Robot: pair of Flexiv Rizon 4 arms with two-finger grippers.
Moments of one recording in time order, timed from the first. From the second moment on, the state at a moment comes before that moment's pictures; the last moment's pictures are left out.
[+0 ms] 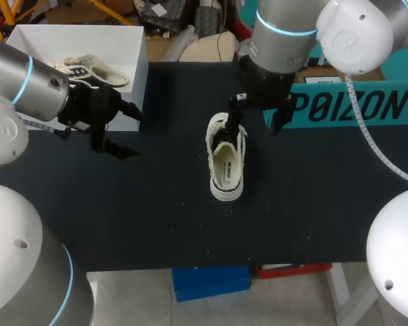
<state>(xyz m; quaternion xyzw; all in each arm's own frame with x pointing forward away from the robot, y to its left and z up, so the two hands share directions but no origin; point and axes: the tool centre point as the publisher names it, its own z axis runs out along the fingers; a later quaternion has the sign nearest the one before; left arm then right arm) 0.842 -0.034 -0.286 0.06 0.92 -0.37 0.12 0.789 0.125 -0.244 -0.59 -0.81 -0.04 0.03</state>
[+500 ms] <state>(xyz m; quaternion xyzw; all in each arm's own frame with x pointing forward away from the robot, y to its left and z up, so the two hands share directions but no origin) 0.842 -0.034 -0.286 0.06 0.92 -0.37 0.12 0.814 0.131 -0.285 -0.66 -0.75 0.00 0.00</state>
